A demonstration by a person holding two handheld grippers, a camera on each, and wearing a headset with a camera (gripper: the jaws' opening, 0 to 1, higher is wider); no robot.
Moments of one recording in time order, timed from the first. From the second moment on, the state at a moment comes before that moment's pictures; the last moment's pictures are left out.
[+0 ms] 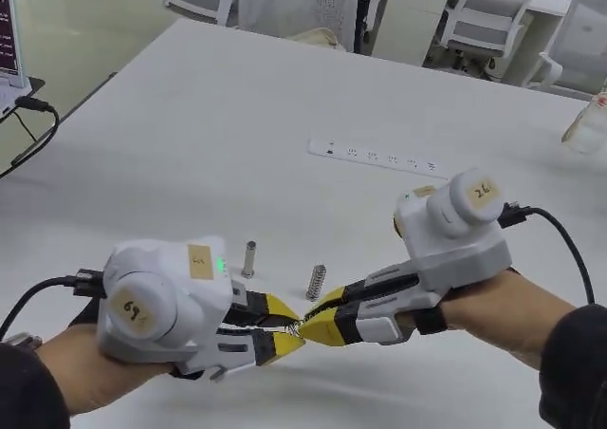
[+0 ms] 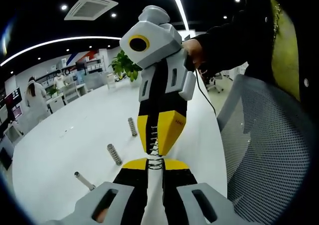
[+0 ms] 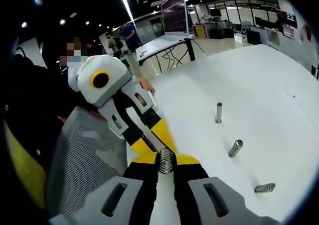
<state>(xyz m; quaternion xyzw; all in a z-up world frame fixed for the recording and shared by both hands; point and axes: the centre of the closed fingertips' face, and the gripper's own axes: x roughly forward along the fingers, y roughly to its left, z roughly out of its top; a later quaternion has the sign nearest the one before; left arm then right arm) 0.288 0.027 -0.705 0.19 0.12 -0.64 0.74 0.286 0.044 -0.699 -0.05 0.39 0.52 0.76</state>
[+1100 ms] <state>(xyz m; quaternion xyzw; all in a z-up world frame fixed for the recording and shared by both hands) 0.297 0.038 -0.723 0.16 0.16 -0.62 0.75 0.289 0.033 -0.706 -0.18 0.41 0.52 0.73</state>
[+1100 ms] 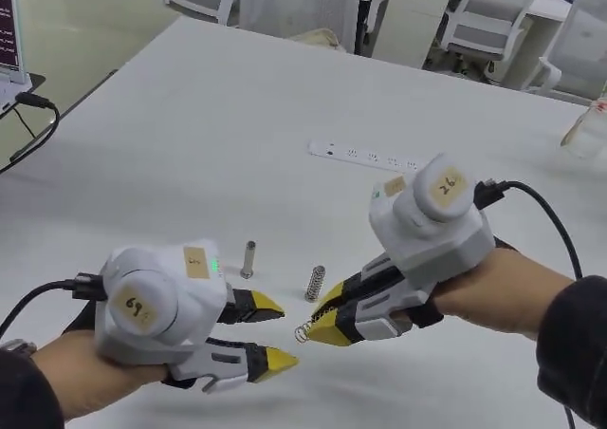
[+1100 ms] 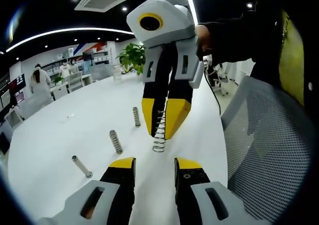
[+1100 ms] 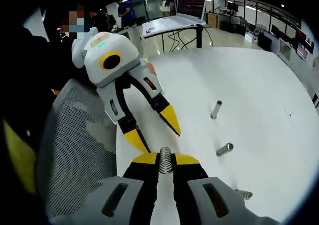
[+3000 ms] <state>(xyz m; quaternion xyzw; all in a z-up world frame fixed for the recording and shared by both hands) 0.319 0.131 -0.748 0.17 0.18 -0.51 0.83 0.334 0.047 -0.678 -0.27 0.40 0.53 0.70</state>
